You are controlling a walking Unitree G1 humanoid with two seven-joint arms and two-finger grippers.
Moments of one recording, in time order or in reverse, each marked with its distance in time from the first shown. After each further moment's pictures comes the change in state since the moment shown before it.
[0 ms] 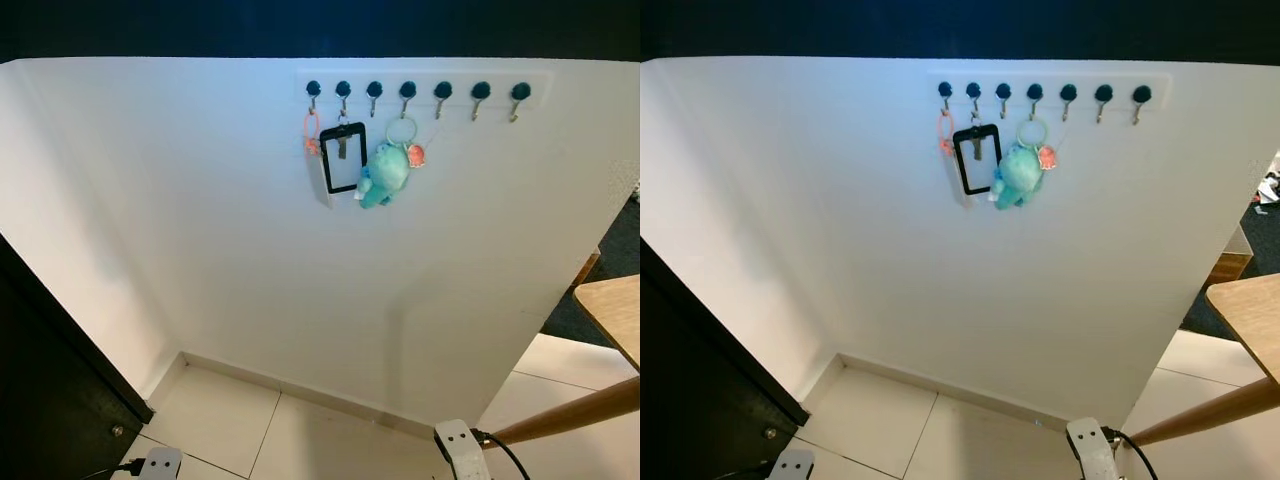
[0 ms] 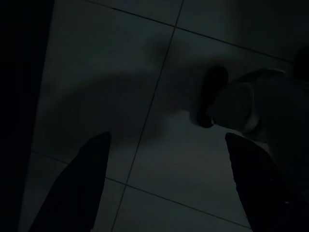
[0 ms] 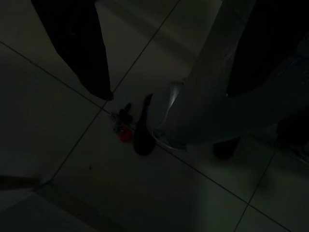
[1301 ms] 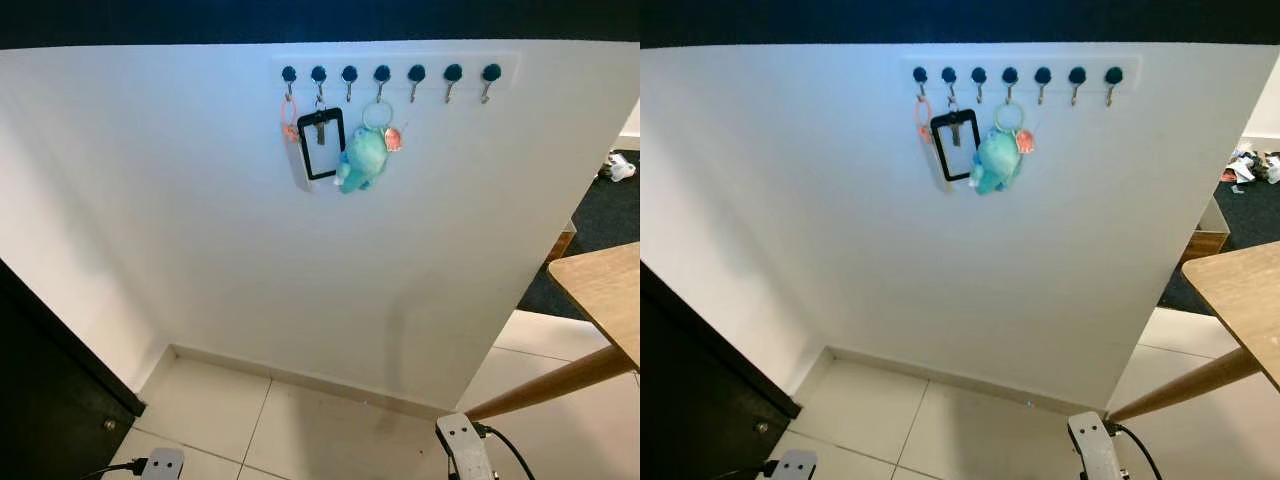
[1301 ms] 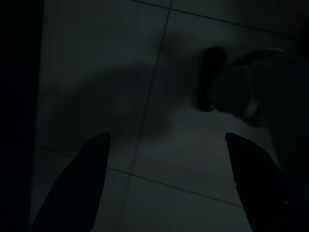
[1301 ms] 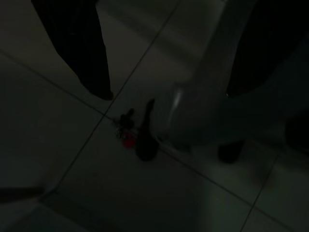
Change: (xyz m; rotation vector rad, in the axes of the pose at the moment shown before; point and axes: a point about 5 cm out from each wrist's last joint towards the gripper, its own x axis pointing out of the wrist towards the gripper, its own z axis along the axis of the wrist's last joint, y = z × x) left arm 0.000 0.000 0.003 0.035 -0.001 -0.002; right arm 0.001 0.003 0.004 -0.001 -0.030 0.004
